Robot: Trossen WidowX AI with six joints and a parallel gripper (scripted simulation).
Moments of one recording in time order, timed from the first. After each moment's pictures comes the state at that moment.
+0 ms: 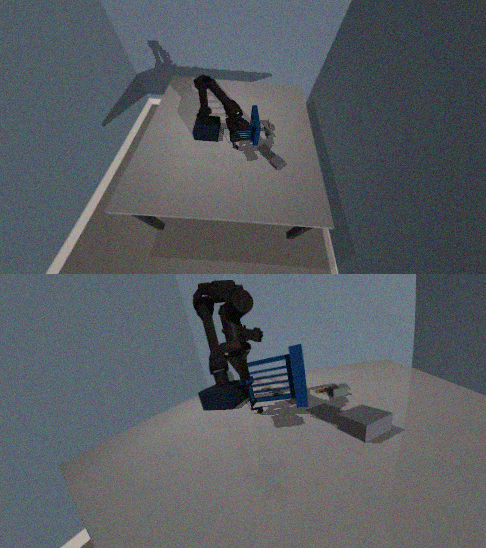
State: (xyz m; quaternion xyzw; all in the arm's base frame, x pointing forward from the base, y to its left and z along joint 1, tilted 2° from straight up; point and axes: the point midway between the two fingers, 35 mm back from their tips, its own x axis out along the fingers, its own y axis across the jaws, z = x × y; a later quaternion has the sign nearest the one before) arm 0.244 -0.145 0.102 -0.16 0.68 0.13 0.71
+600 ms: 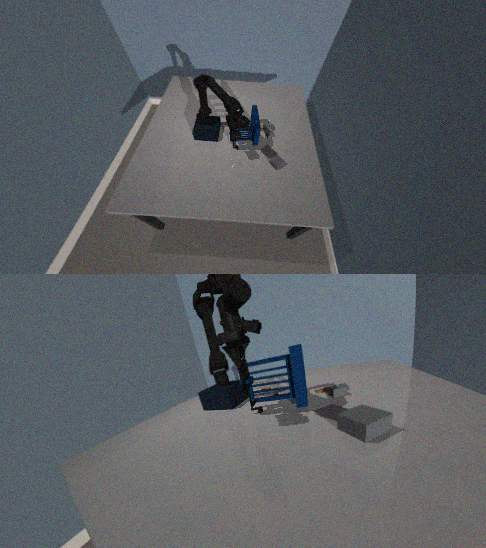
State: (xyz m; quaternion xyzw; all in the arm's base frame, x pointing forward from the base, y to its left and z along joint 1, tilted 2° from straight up) arm 0.245 -0.145 0.126 -0.16 0.68 0.13 0.71
